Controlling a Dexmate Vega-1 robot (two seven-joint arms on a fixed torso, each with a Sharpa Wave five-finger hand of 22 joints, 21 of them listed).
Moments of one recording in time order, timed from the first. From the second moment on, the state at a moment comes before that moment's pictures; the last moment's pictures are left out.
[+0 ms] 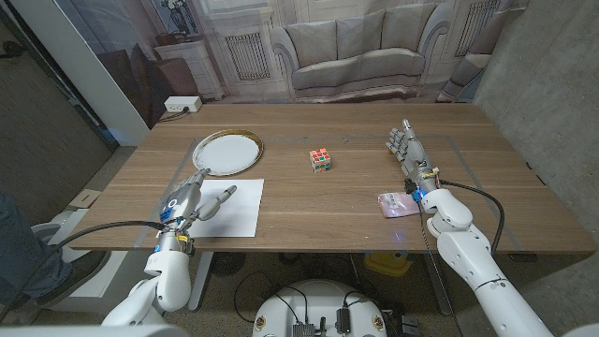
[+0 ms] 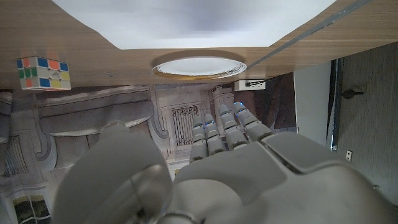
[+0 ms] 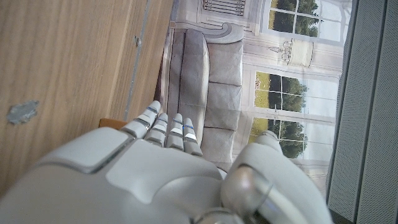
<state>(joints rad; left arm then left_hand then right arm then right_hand) 1.68 0.61 0.08 -2.15 0.68 0.42 0.50 0.65 0.04 -0.16 0.07 0.41 0.21 -0.02 0.24 0.19 0.19 -0.09 0.23 0.19 0.14 -0.04 0.21 0.18 0.10 -0.04 0.22 0.18 -1.16 -0.31 -0.07 -1.65 0.43 0.16 0.06 0.32 0.03 0.03 0.02 0.22 0.16 0.09 0.19 0.18 0.18 0.08 0.20 0.18 0.11 0.05 0.19 0.18 0.17 -0.04 0.26 0.18</state>
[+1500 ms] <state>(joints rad) 1.62 0.59 0.17 -2.11 0.82 0.57 0.41 0.69 0.00 -0.19 0.04 0.44 0.18 -0.05 0.21 0.19 0.16 -0.11 0.20 0.19 0.13 -0.04 0.19 0.18 0.12 0.06 0.22 0.18 -1.15 -0.30 -0.08 -1.63 0.43 0.16 0.06 0.32 0.03 0.02 0.01 0.22 0.17 0.09 0.19 0.18 0.18 0.08 0.20 0.18 0.11 0.05 0.19 0.18 0.16 -0.04 0.25 0.18</state>
